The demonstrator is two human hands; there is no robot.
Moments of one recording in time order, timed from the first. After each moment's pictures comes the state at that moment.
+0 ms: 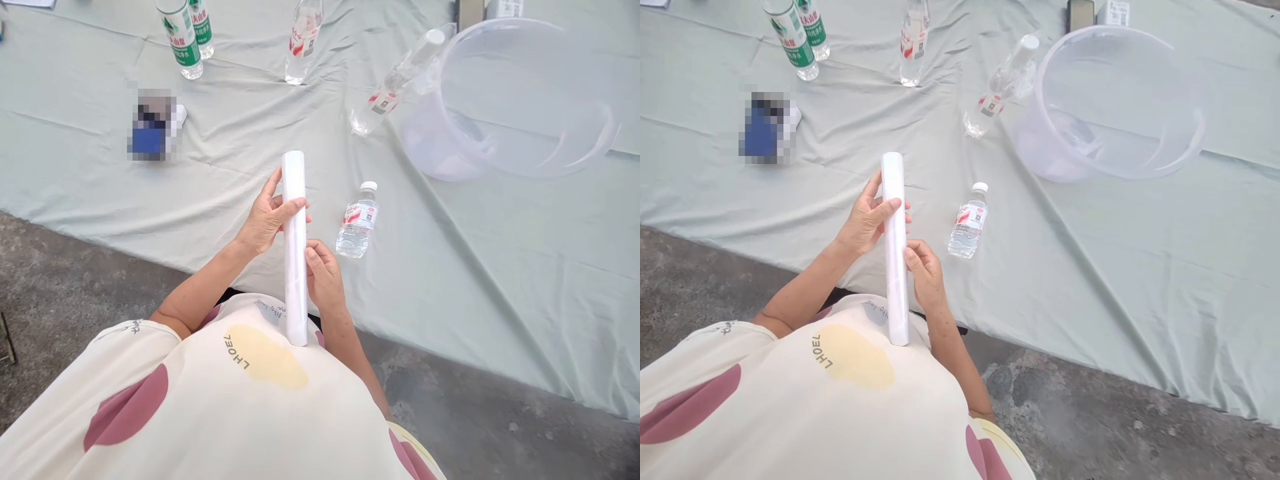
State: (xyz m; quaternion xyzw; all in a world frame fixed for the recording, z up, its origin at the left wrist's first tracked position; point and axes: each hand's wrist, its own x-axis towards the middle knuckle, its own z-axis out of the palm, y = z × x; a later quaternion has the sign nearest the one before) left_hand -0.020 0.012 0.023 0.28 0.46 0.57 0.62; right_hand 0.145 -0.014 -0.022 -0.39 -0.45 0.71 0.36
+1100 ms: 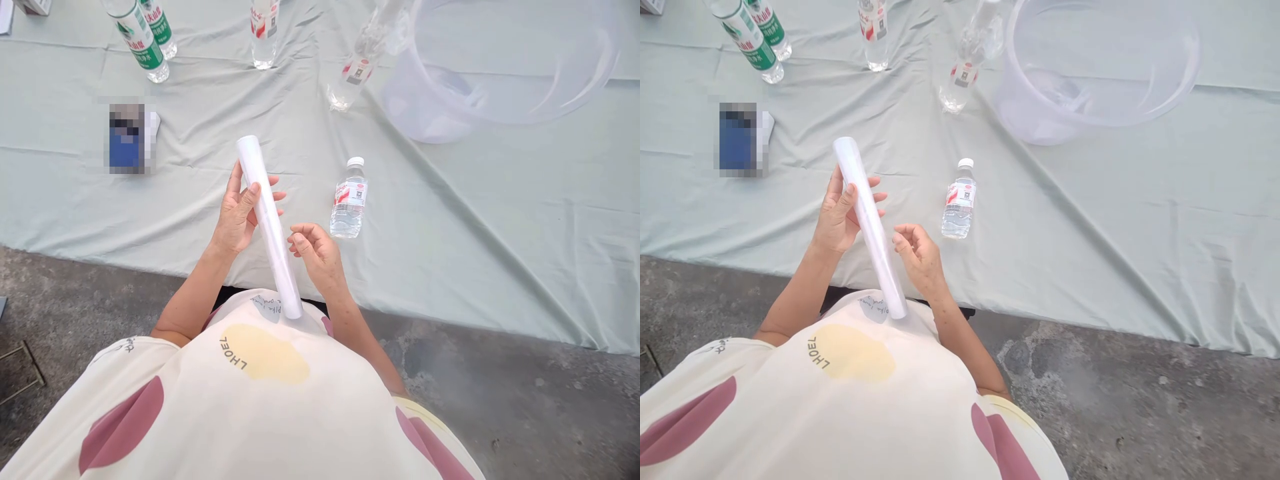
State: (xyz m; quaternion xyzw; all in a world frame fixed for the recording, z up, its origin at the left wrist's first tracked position) left_hand -0.035 0.006 0.013 0.30 0.48 0.60 0.56; right_hand 0.142 -0.013 -0.004 -0.48 -0.53 0.61 0.34
